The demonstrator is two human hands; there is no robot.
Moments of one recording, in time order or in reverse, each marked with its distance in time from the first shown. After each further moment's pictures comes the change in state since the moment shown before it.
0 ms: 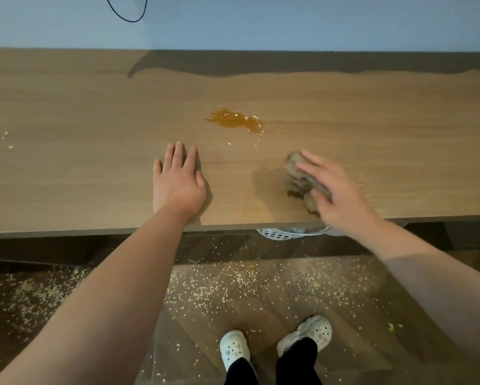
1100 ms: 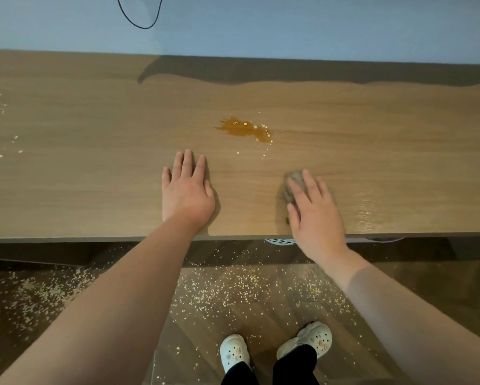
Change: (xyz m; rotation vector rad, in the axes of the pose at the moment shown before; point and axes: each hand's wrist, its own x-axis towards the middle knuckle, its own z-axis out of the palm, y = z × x) left_hand -0.001 0.002 -0.002 0.001 -0.010 -0.001; right_hand 0.011 -0.016 0.058 -0.564 -0.027 0.245
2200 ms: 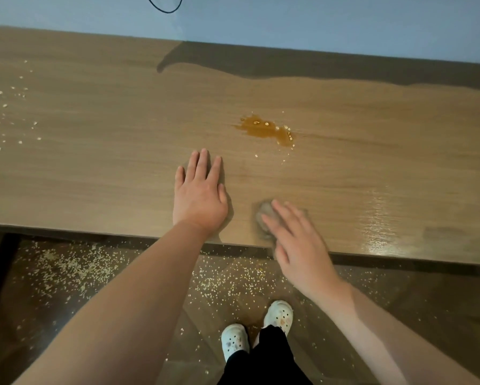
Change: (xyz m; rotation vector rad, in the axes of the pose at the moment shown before) left_hand -0.001 0.001 -0.004 -0.010 -0.041 -0.019; right_hand -0.015 -0.030 0.022 0.155 0.029 -0.402
